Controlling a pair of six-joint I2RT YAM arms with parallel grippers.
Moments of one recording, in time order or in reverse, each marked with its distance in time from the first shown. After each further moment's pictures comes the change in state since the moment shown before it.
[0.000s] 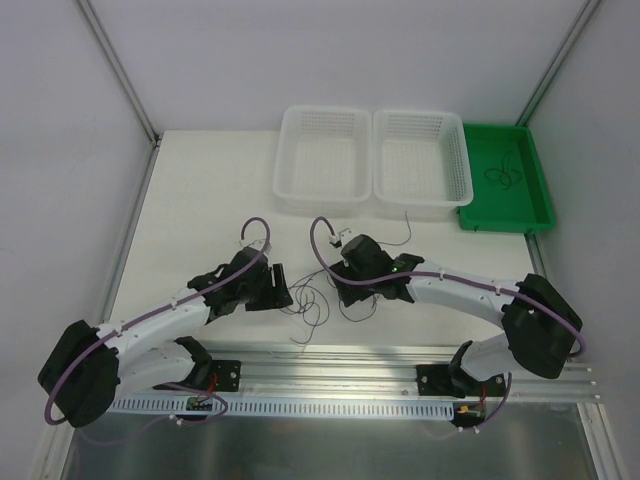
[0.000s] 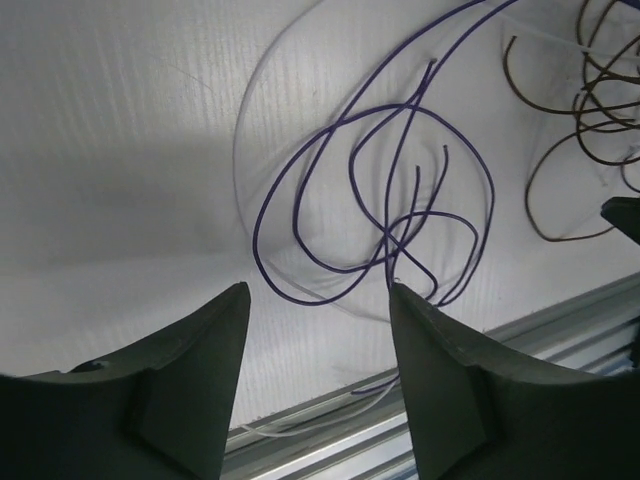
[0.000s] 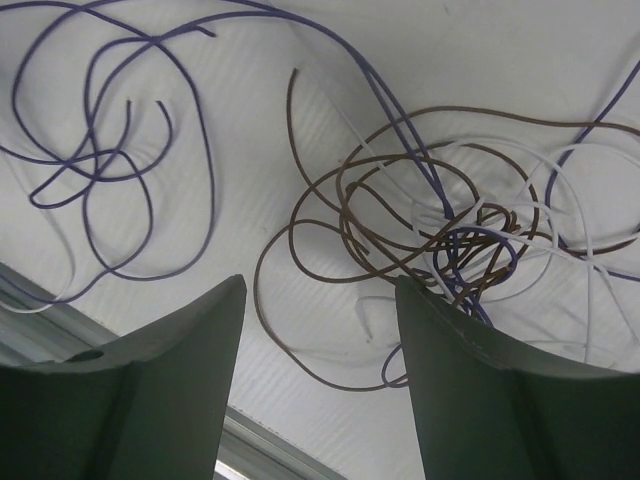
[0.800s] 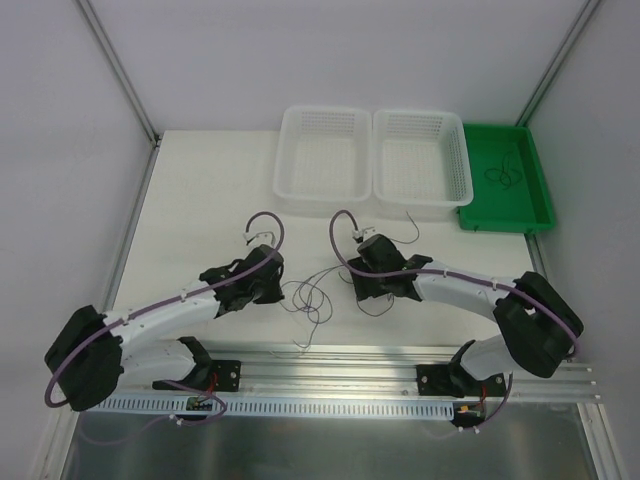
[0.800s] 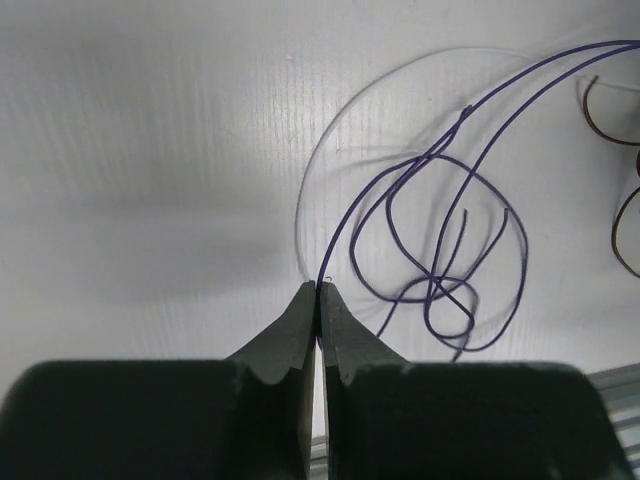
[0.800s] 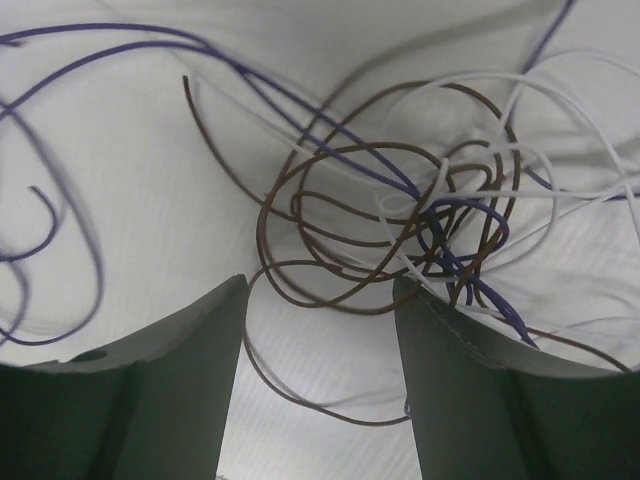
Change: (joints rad) left arm -0.117 0.161 0.107 -0.030 -0.245 -0.043; right arm -0.101 0.010 -0.104 0.078 0.057 0.060
